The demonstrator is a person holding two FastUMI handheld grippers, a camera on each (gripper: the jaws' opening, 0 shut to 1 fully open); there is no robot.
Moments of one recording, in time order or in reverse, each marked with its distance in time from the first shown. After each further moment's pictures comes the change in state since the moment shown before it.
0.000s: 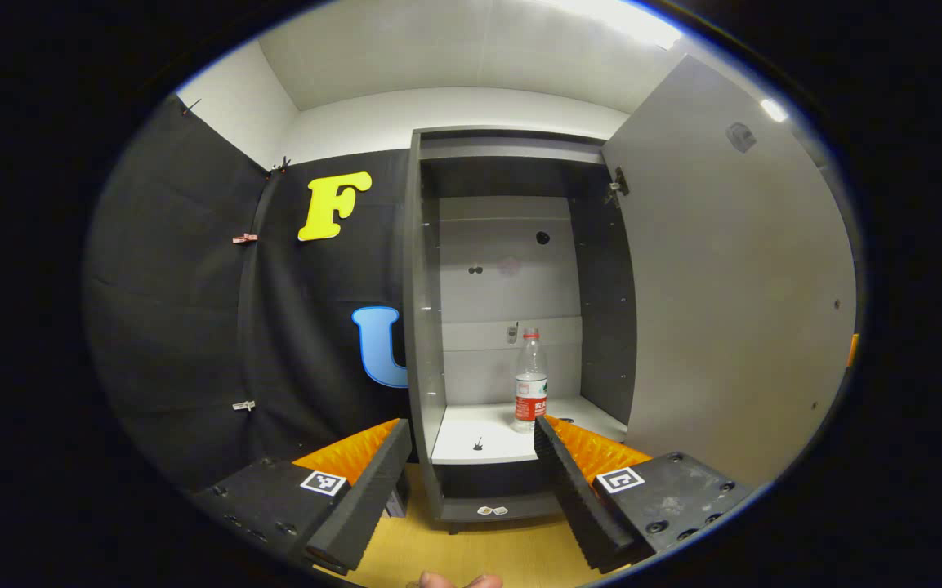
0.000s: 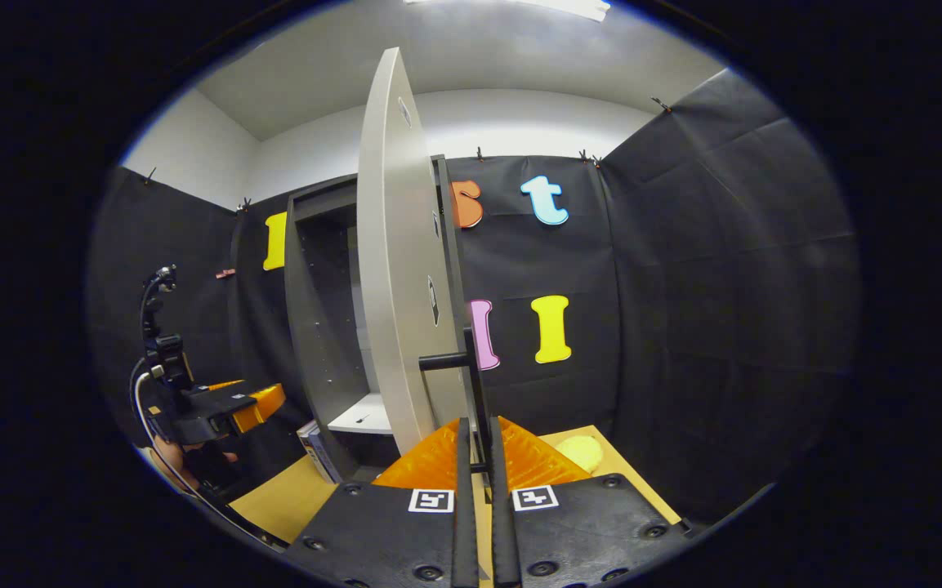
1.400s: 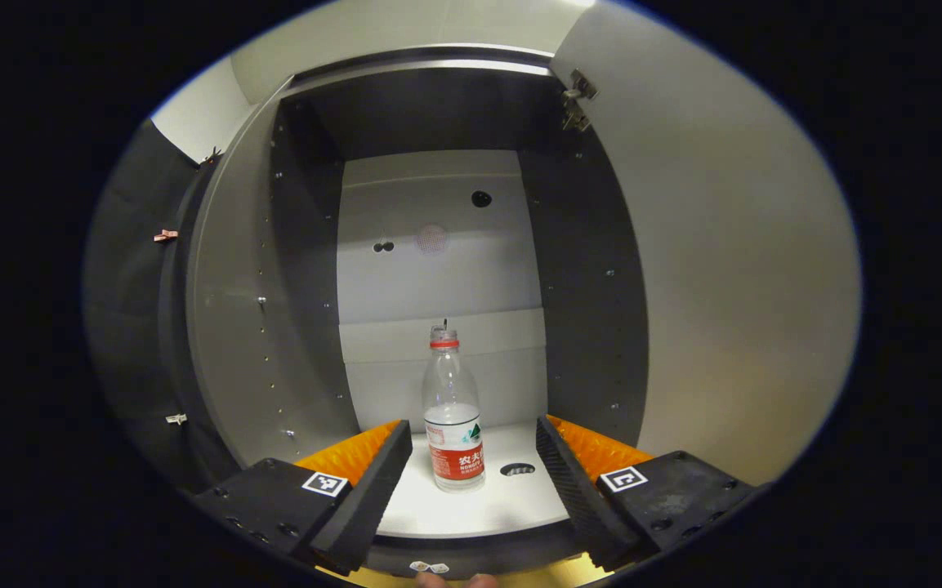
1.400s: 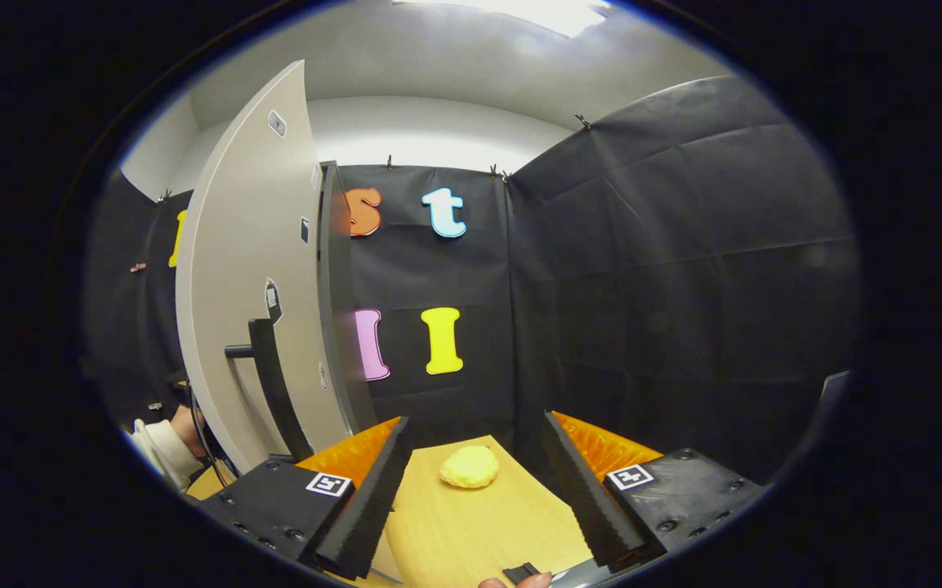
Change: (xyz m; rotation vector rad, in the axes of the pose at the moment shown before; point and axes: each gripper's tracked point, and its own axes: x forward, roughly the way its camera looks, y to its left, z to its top) left arm 0.219 -0.104 -0.034 0.019 0.030 -0.088; right arm -0.014 -0.137 0.008 -0.071 -0.072 -0.386
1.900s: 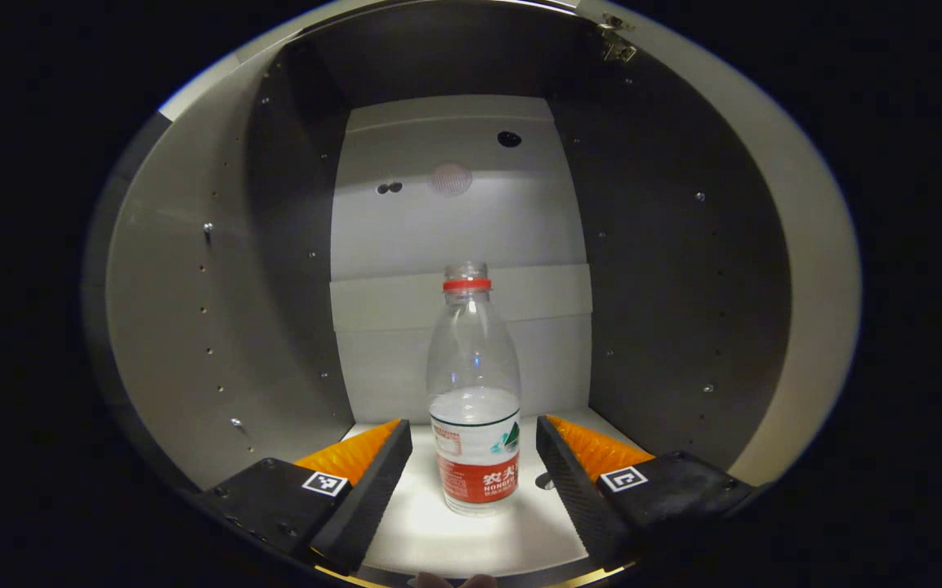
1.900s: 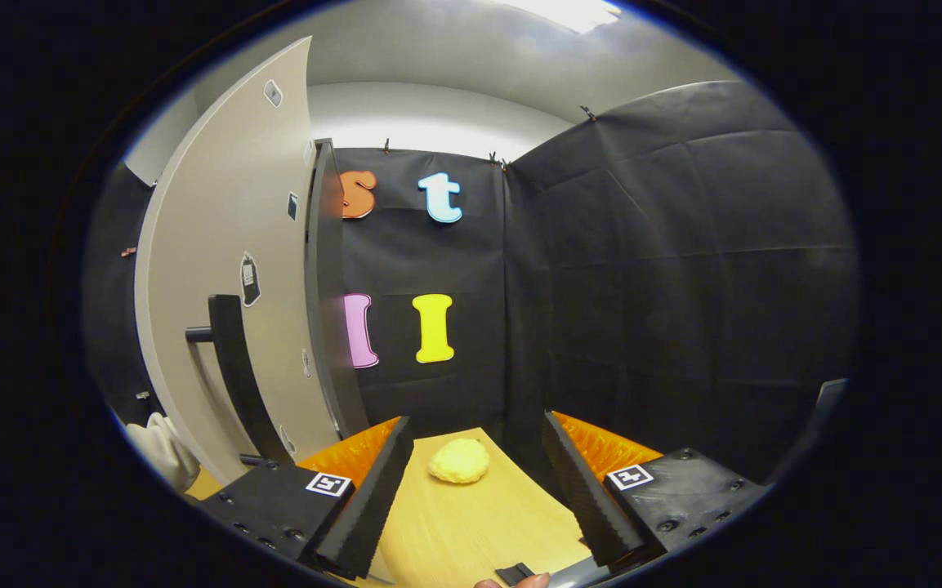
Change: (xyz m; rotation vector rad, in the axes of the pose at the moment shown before) left arm 0.091 0.021 -0.051 0.005 0.060 0.048; right arm 0.025 -0.001 -0.015 -0.031 0.053 -0.041
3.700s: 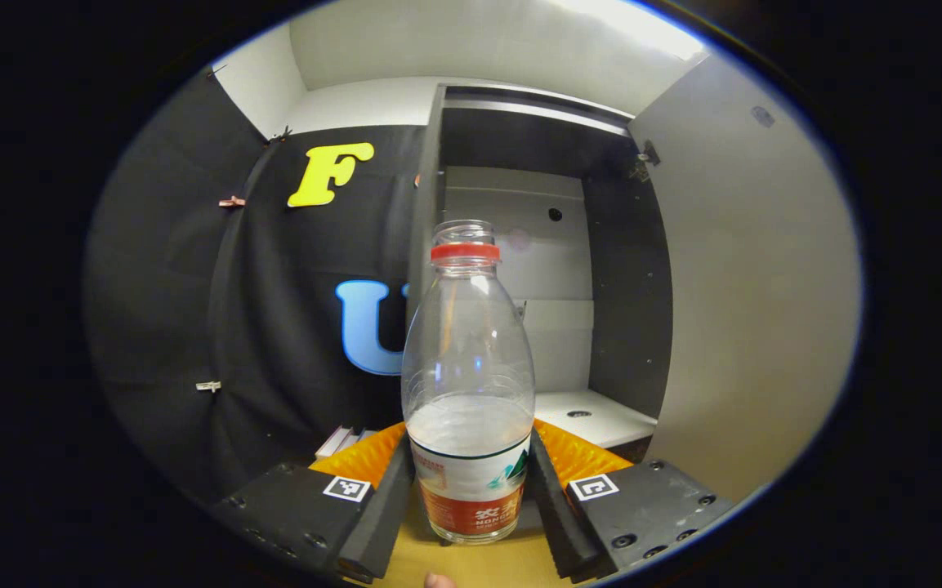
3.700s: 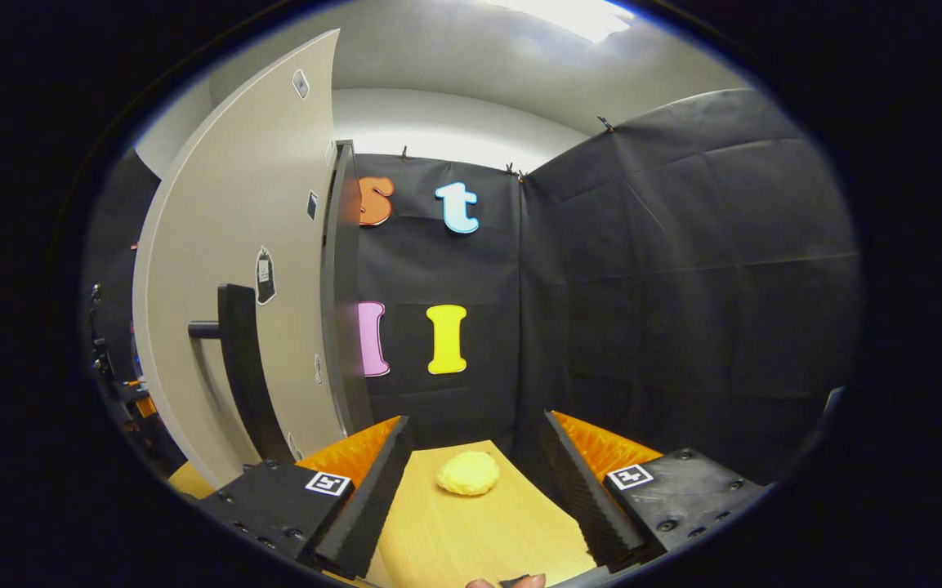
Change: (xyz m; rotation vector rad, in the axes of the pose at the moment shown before) left arm -0.255 0.146 -0.023 -0.095 -0.095 0.004; right arm 0.012 0.024 0.006 -0.019 -0.070 0.053
